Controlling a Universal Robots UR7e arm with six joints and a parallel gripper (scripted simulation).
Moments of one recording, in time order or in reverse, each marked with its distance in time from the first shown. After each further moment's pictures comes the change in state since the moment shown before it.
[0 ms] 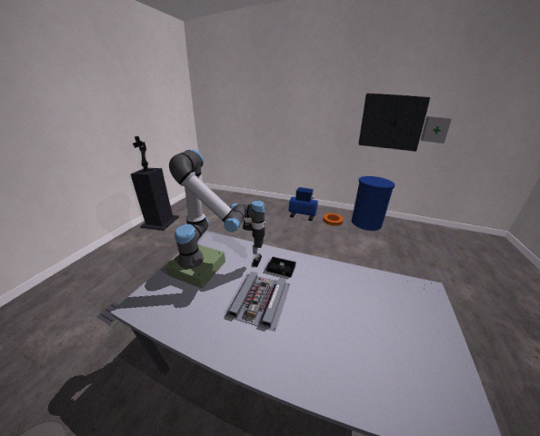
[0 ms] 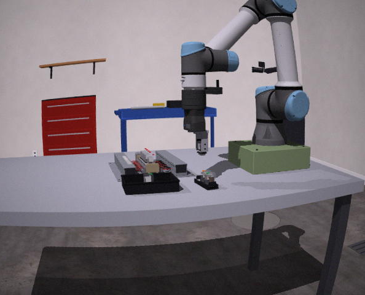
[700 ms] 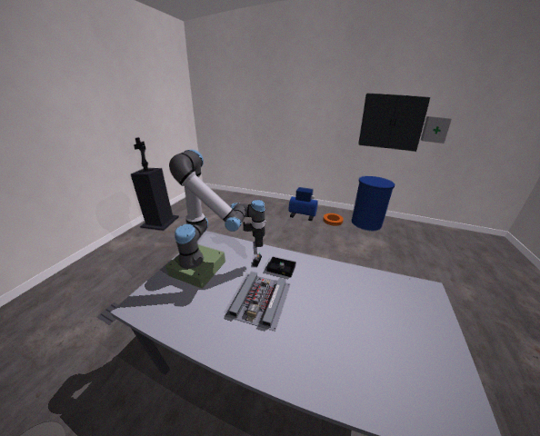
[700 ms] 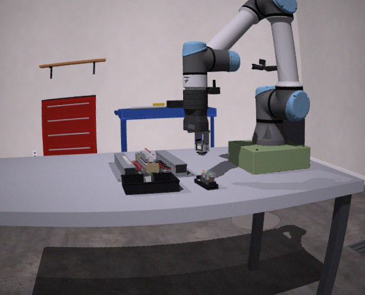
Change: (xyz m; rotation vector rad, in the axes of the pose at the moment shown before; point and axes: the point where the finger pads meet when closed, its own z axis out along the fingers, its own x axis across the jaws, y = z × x) arm 0.000 0.000 0.000 0.000 -0.002 -0.314
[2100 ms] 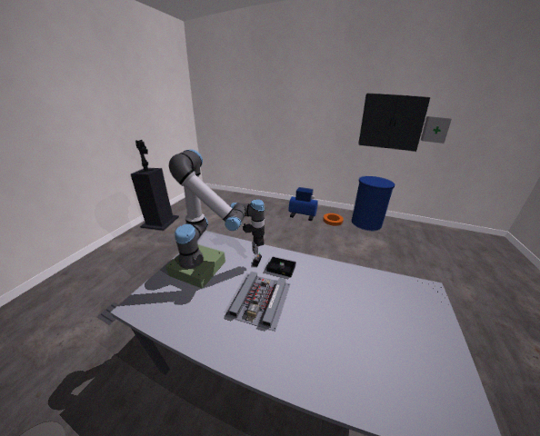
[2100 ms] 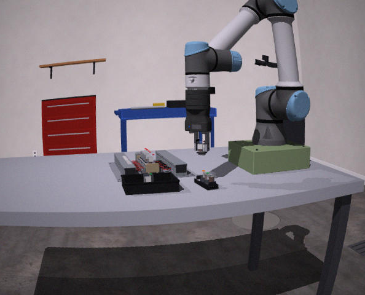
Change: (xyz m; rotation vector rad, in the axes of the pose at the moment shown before) arm 0.000 0.000 0.000 -0.001 0.004 -0.371
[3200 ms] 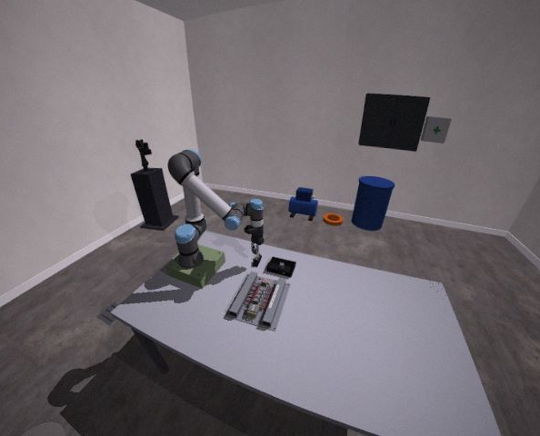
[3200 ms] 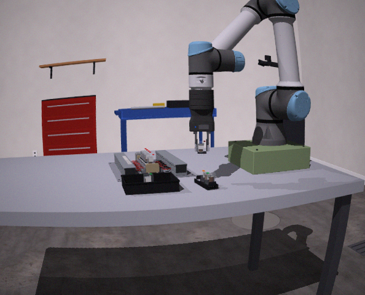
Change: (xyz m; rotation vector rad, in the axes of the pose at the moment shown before) arm 0.000 0.000 0.000 0.001 -0.001 -0.443
